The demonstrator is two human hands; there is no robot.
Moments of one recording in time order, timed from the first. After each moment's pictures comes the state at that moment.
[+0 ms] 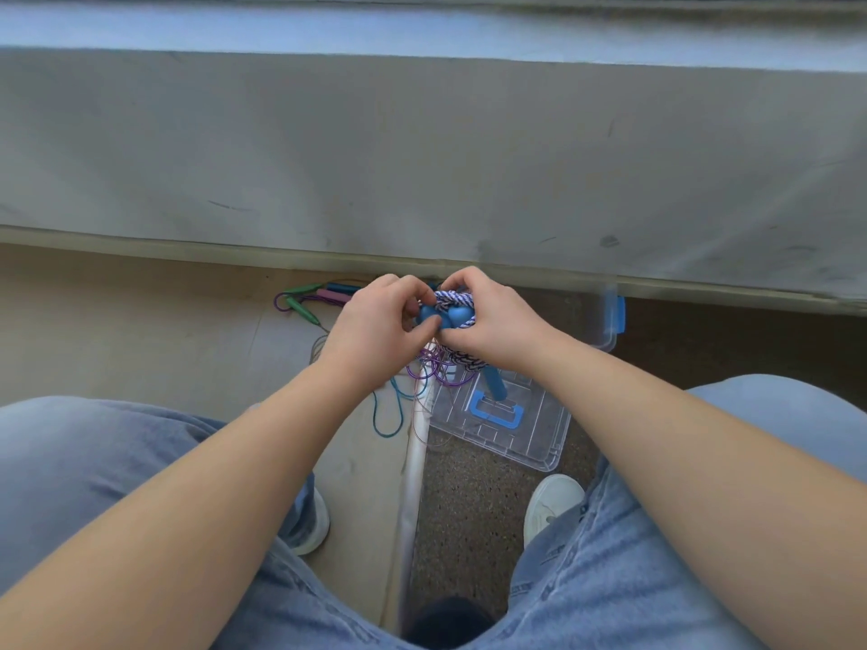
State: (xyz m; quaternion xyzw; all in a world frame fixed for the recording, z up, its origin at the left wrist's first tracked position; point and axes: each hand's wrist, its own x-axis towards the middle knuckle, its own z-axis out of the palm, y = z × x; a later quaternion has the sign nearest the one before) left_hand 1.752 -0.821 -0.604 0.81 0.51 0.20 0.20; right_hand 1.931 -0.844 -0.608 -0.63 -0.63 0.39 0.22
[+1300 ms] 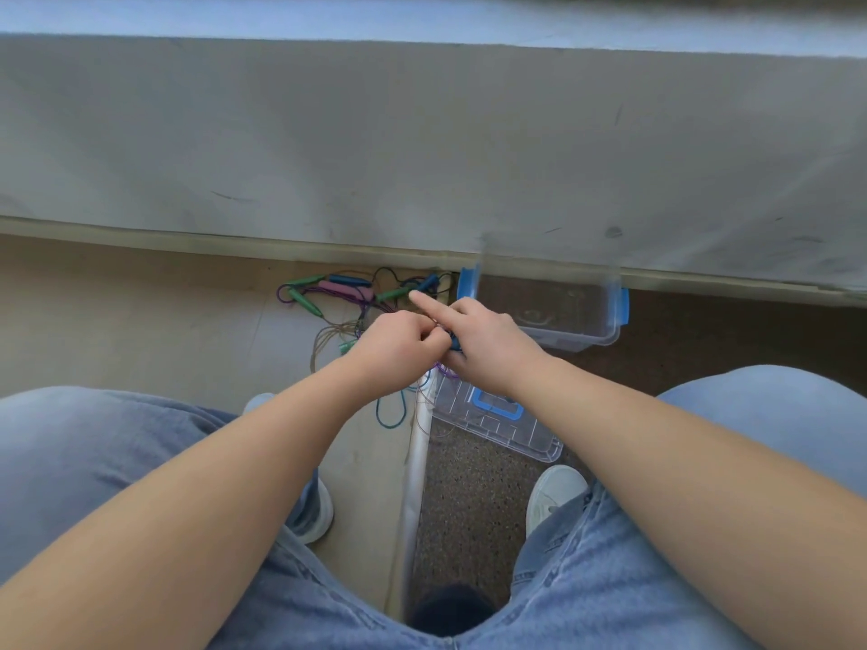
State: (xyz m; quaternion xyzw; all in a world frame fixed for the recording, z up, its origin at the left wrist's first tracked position) left_hand 1.761 -0.839 -0.602 0.75 0.56 0.01 0.36; right_hand 1.917 -0.860 -0.645 -0.60 -0.75 0.26 0.07
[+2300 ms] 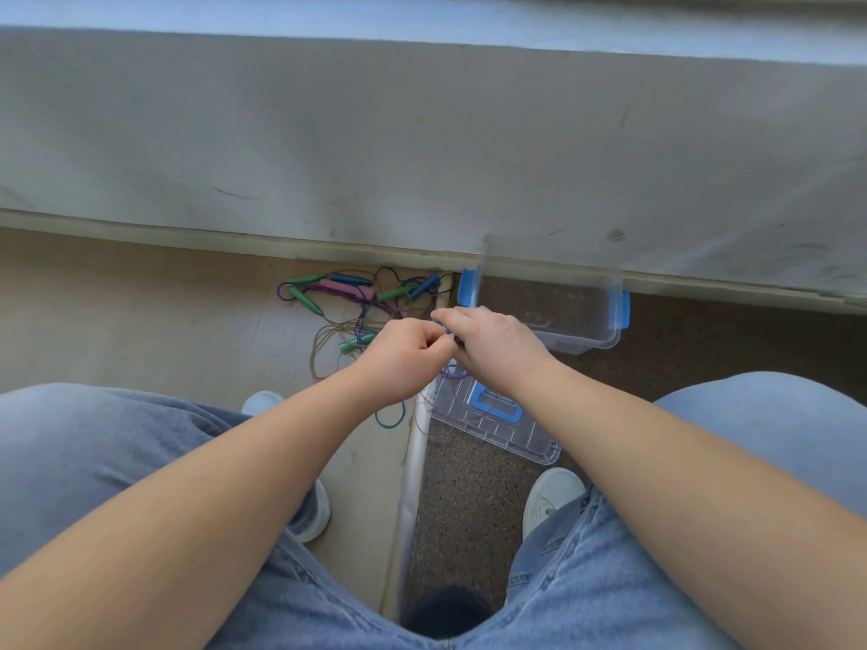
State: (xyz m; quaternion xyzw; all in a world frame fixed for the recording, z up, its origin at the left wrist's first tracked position) left_hand 1.763 -0.847 -0.608 0.72 0.54 0.09 0.44; right_hand 1.921 -0.858 -0.653 -0.60 -0.77 0.20 0.07
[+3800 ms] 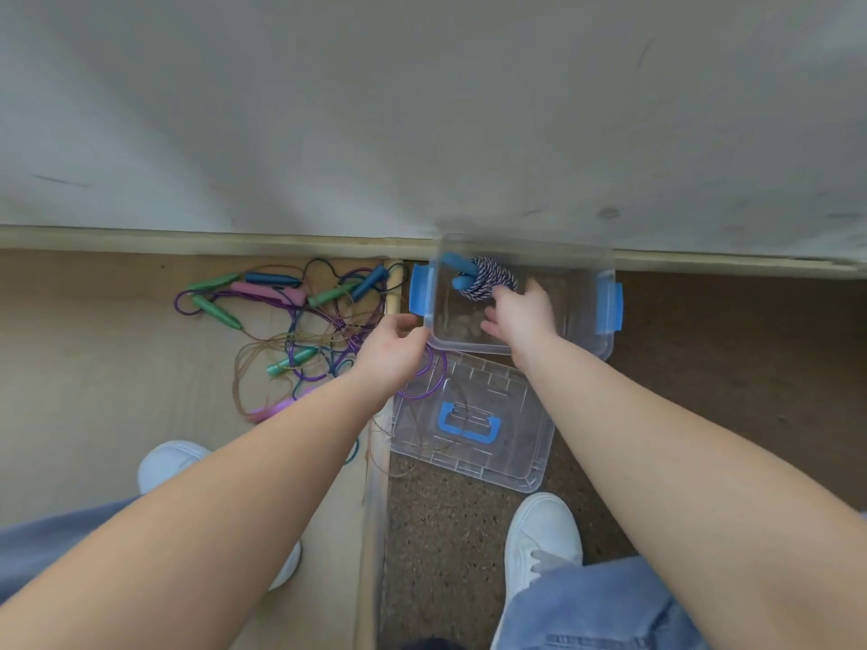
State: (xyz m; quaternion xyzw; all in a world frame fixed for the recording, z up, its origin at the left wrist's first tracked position) left_hand 1.839 -0.738 -0.762 0.47 0.67 0.07 0.57; right_hand 2.014 -0.749 -0.773 -0.76 -0.06 0.50 0.42
